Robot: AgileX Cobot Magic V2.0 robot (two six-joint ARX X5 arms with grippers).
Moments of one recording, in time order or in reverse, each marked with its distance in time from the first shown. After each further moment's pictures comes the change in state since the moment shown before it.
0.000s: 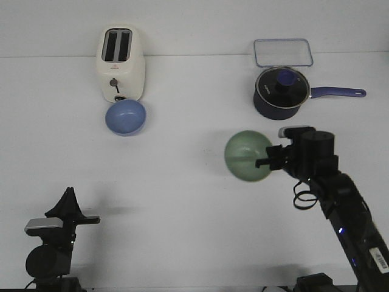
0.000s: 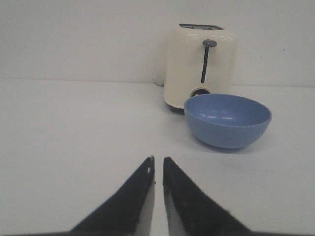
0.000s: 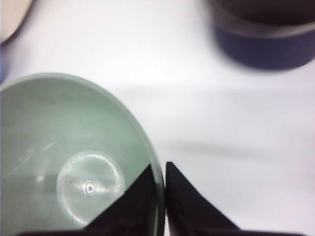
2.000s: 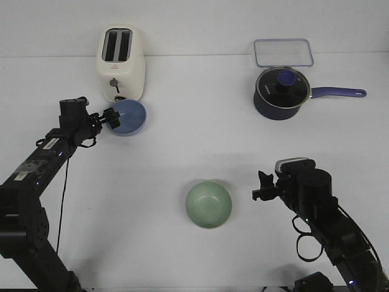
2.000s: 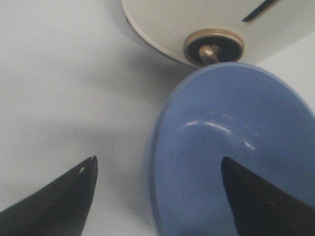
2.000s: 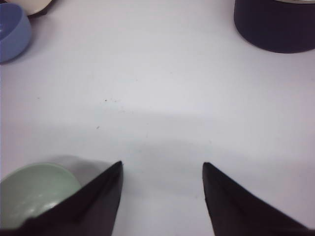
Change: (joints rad) left arm -0.002 1.855 1.302 -0.231 0.236 -0.359; right arm 0.153 -0.305 -0.214 0.020 0.179 0.030
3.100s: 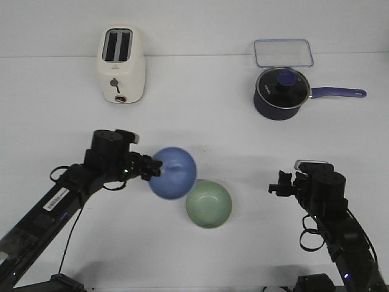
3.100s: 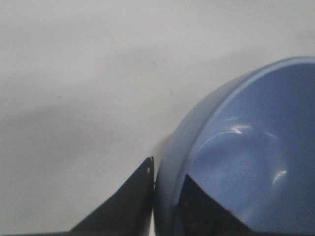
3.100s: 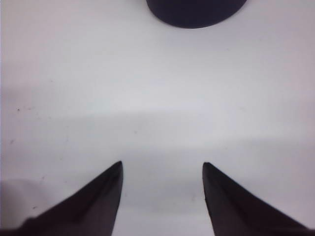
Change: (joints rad) left arm -0.423 -0.505 -0.257 -0.270 0.247 0.142; right arm -0.242 0.001 -0.119 0.076 -0.011 -0.010
